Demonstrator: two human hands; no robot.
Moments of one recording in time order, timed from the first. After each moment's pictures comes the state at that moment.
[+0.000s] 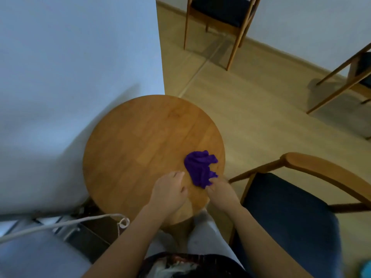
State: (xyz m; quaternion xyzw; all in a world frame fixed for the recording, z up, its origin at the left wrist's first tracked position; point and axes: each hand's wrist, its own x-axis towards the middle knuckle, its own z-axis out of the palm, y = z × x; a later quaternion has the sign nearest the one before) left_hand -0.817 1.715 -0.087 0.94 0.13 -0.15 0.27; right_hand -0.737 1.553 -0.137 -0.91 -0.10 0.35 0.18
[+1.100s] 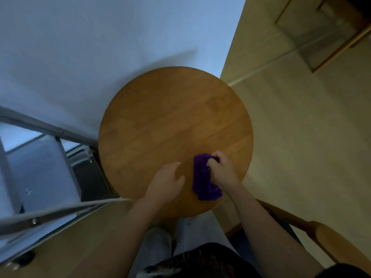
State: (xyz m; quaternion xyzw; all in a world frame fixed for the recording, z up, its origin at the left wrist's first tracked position) left_hand -0.772 1.697 -0.135 0.77 0.46 -0.12 0.42; right_hand -0.615 1.614 -0.179 -0.78 -0.17 0.46 0.39
